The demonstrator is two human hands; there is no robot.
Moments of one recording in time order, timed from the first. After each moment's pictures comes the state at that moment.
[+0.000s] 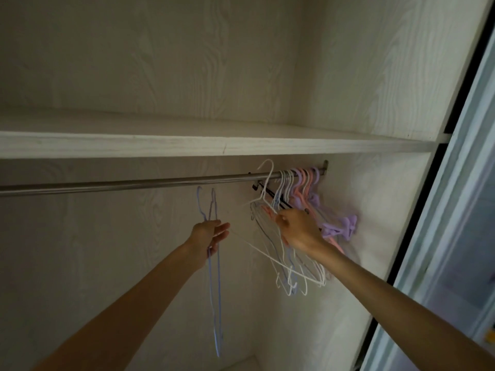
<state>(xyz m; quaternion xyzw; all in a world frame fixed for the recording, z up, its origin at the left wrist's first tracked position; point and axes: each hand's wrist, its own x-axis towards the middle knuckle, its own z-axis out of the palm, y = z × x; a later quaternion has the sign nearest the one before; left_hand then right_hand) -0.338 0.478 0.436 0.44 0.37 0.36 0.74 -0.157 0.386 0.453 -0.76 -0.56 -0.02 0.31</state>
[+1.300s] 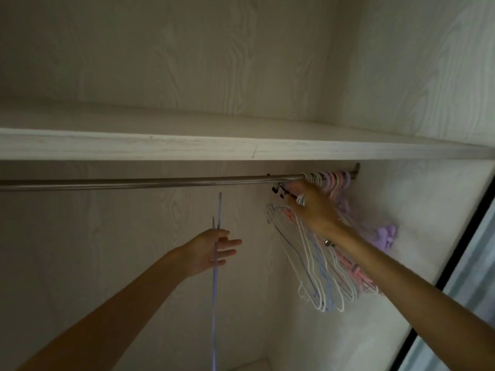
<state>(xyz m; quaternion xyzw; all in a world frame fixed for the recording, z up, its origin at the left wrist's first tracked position) -0.373 0.509 0.419 0.50 0.36 0.21 0.76 -0.133 0.443 0.471 -0.69 -0.63 -0.12 0.34</state>
